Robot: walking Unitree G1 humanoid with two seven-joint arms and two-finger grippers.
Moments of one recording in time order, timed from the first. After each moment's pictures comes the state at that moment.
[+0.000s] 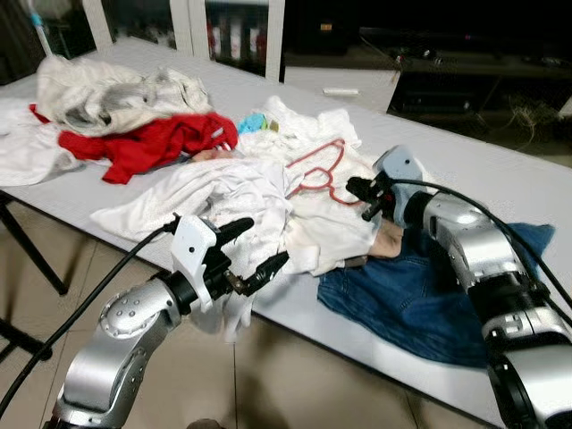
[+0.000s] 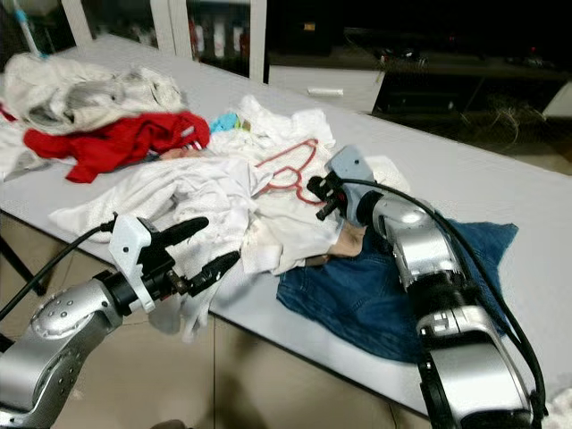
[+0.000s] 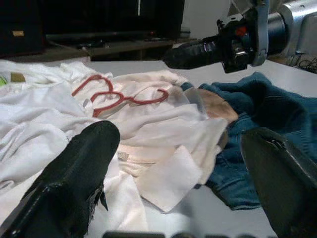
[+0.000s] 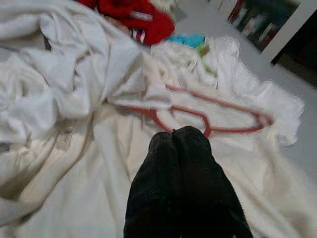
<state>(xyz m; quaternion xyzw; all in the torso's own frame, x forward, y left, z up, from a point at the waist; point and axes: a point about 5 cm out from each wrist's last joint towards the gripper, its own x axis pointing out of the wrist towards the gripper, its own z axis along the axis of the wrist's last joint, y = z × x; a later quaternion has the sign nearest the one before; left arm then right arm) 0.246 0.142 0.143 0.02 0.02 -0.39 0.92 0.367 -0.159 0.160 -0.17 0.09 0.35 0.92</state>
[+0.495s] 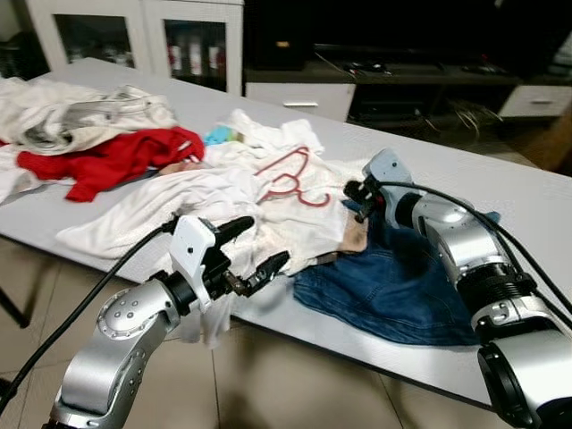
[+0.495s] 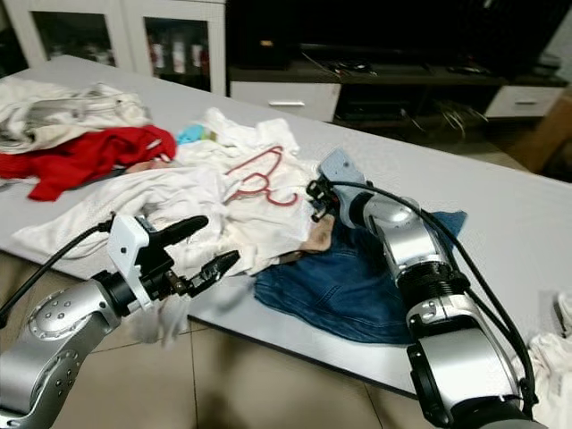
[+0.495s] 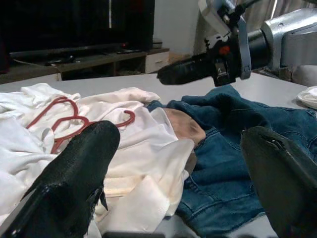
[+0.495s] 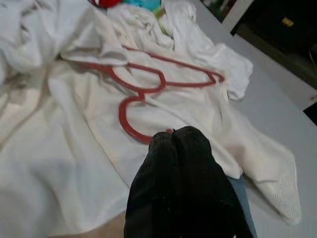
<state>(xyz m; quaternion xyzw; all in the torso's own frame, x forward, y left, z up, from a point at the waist) 0.244 0.142 0.147 0.02 0.01 -0.39 0.92 0.374 -0.155 0.144 -0.19 0.12 0.32 0.92</state>
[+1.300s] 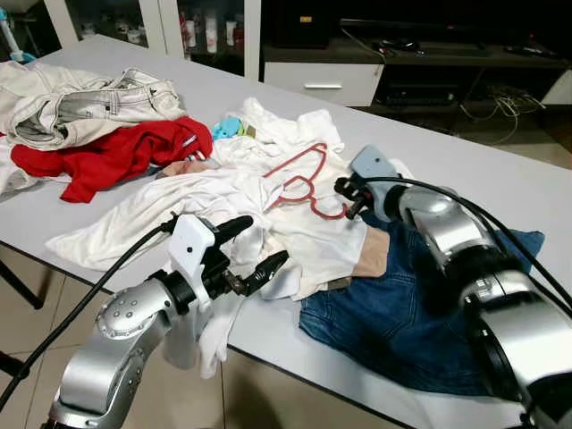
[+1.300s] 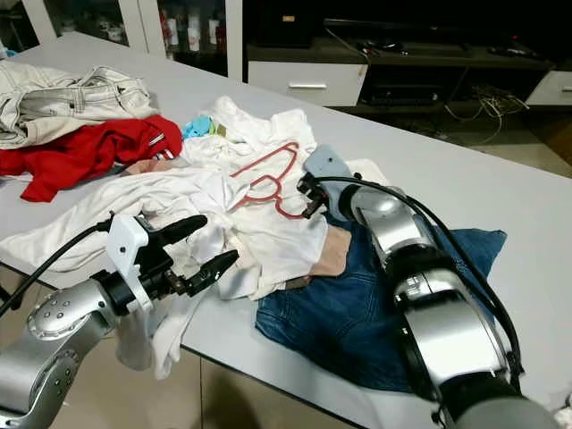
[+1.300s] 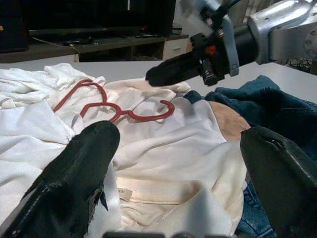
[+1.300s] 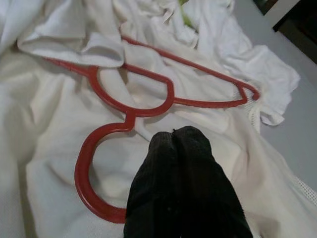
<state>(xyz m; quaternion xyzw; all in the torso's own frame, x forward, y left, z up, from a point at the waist) 0.244 0.143 0.148 0.02 0.01 -0.39 0.92 0.387 -0.137 0.150 -0.24 0.13 0.35 0.90</state>
